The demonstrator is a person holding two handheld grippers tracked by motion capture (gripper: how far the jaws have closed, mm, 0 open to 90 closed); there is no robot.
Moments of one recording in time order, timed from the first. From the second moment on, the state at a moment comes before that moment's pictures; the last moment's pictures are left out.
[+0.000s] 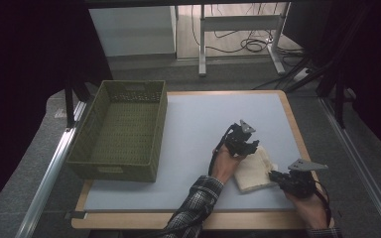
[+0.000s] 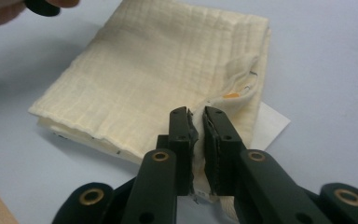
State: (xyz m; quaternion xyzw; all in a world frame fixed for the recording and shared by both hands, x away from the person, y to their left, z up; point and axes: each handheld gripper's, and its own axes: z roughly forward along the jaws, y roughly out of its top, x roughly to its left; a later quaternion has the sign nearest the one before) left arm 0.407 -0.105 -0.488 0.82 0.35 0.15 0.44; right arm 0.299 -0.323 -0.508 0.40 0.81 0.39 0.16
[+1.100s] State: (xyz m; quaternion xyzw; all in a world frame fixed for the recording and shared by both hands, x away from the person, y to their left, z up) left arm 0.395 -0.040 -0.523 0.83 0.37 0.12 0.40; right arm 0.306 -0.335 -0.515 0.44 0.81 0.36 0.16
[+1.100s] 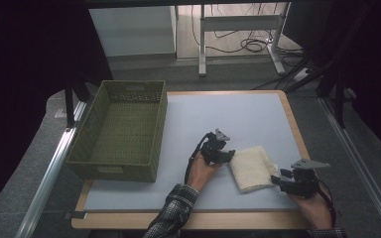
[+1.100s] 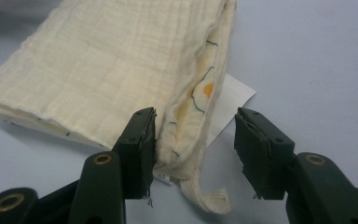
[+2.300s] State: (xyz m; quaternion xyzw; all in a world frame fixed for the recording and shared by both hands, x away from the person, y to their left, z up) left arm 0.394 -0.030 -0.517 0.84 0.33 0.09 0.43; right arm 0.305 -0.331 -0.504 0.45 0.80 0.39 0.10
